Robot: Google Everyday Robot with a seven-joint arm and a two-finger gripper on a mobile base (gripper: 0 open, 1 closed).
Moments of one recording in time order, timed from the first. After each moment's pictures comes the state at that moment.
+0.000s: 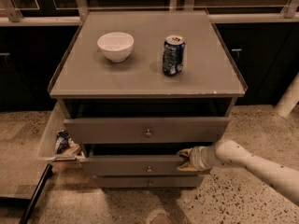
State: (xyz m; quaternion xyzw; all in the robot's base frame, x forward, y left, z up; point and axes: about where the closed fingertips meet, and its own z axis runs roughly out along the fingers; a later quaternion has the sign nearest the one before) arm 0.585 -0.176 0.398 -0.67 0.66 0.08 0.34
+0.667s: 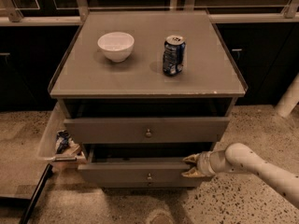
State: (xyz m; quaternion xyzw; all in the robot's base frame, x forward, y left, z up) arm 0.555 -0.191 0.406 -0.66 0.65 0.12 0.35
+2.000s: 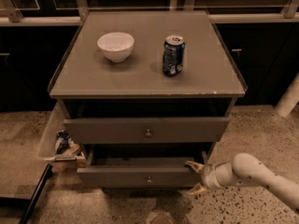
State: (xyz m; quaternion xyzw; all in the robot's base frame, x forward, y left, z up) arm 0.490 -0.193 0.402 -0.68 0.64 0.16 0.33
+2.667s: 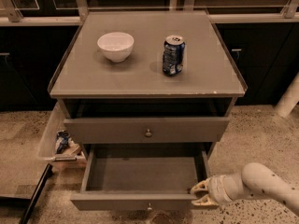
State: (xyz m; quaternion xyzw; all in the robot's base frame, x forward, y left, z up) arm 0.431 -0.204 0.427 -0.71 0.61 0.15 0.31
